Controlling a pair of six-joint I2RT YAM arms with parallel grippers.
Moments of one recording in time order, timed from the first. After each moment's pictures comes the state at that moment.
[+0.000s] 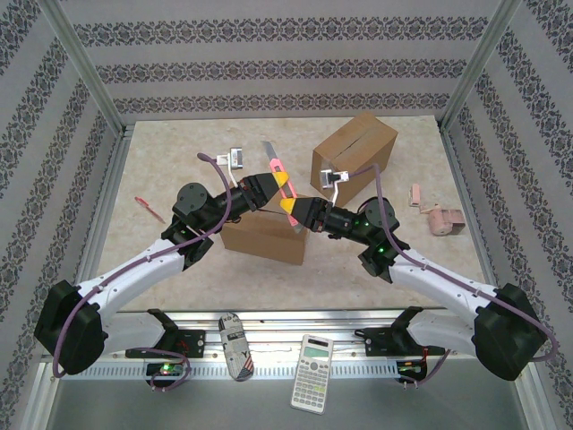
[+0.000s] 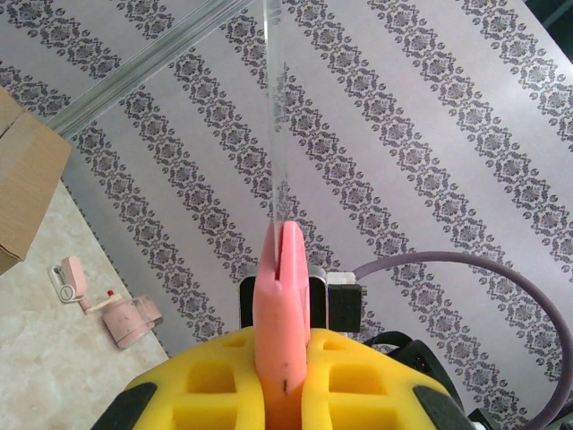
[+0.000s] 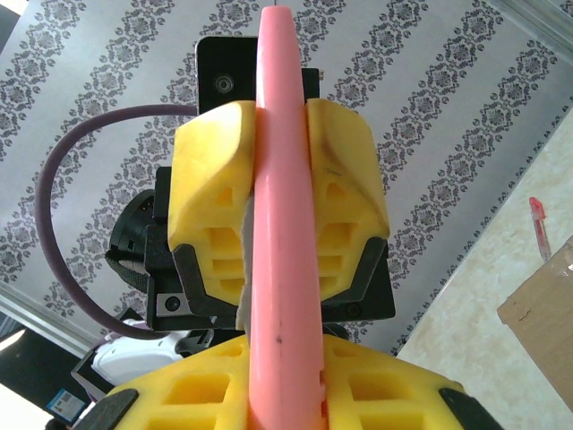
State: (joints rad) left arm -0.61 1.20 0.78 0.65 0.43 -1.08; right arm 0.67 1.13 0.61 0.76 -0.59 1.15
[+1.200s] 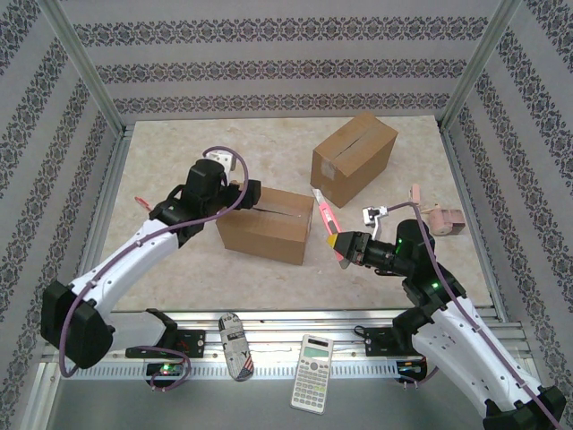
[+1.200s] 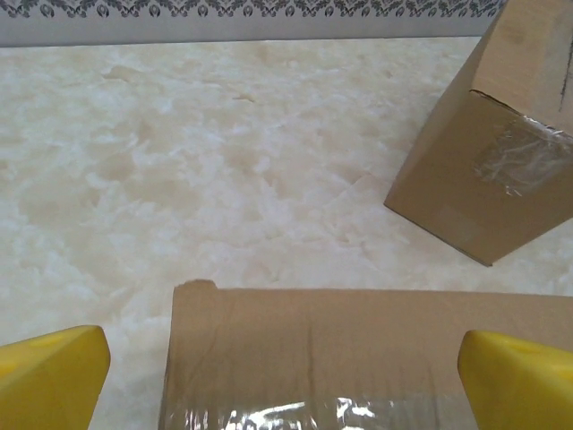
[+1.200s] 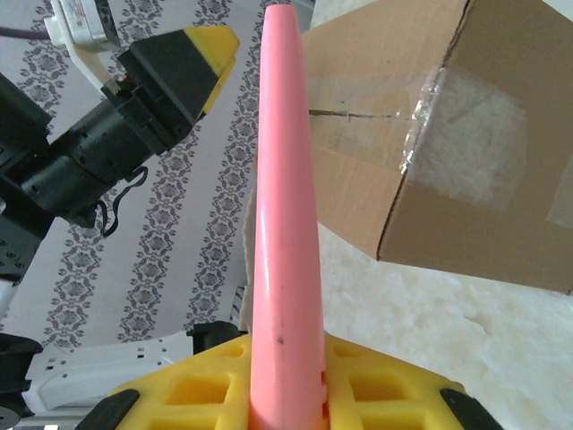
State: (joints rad) left arm -0.49 1.26 1.02 -0.33 -0.13 -0.29; right arm 0.44 0.57 0.51 -0.26 -0.64 0.98
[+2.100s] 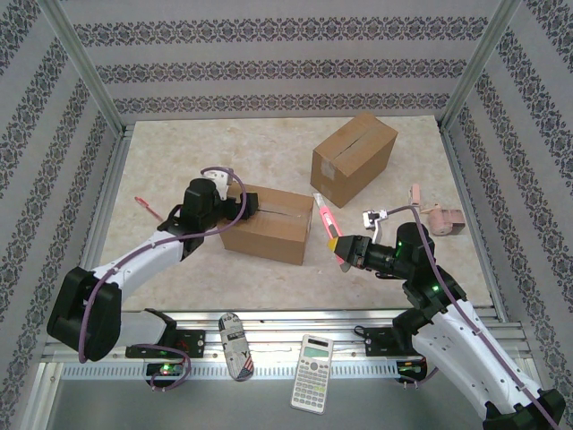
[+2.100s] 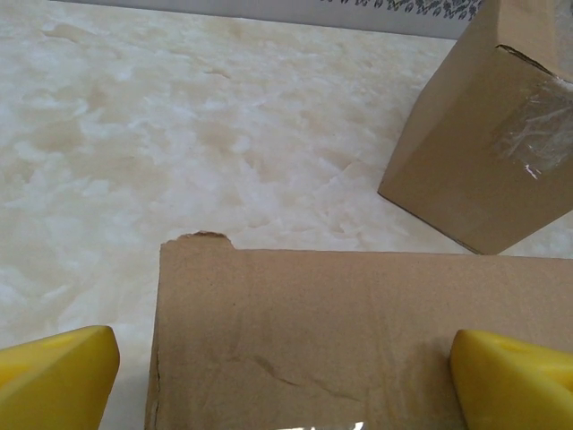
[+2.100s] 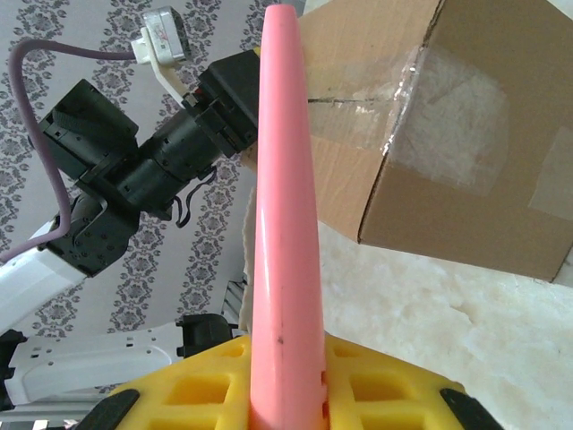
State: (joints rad) left arm -0.39 1.29 0.71 0.12 0.06 -0.30; right arm 0.44 0.55 0.48 -0.29 -0.64 0.97
